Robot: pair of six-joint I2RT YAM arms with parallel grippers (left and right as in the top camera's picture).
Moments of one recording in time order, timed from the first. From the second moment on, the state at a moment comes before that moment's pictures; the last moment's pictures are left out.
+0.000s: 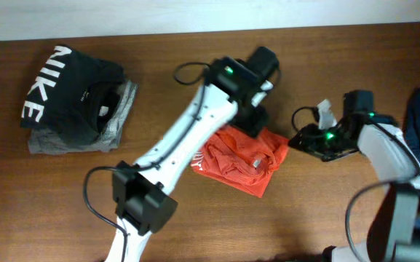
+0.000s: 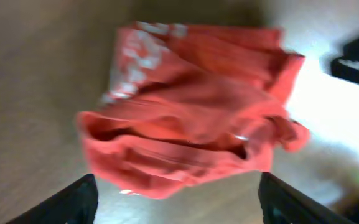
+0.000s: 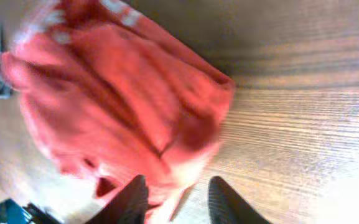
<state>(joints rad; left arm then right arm) -0.71 2.21 2.33 -1.47 0.02 -0.12 -0.19 1.62 1.04 -0.82 -0.62 0.02</state>
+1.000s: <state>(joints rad) -0.50 2.21 2.34 -1.48 0.00 -0.12 0.30 1.64 1.06 -0.64 -0.14 -0.12</state>
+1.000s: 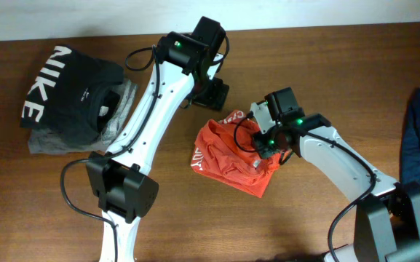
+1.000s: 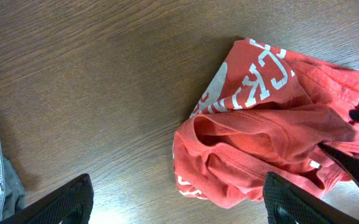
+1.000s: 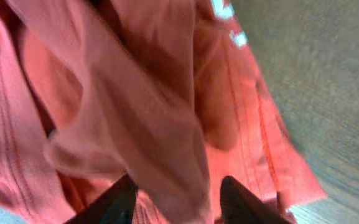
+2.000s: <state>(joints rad) -0.50 2.21 2.34 -1.48 0.00 -0.12 0.35 1.64 1.06 -0.61 0.21 -0.03</state>
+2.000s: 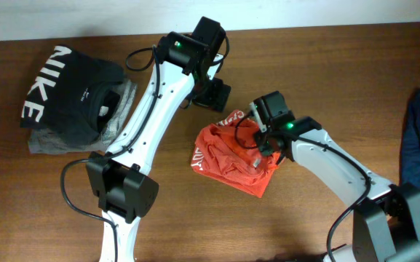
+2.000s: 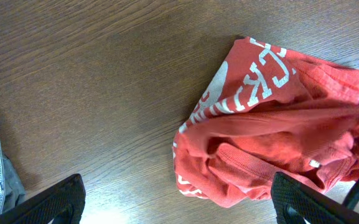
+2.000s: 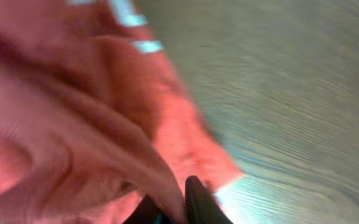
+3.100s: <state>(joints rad) -0.50 2.21 2.34 -1.47 0.00 -0.12 0.25 1.49 1.06 -0.73 -0.23 0.04</state>
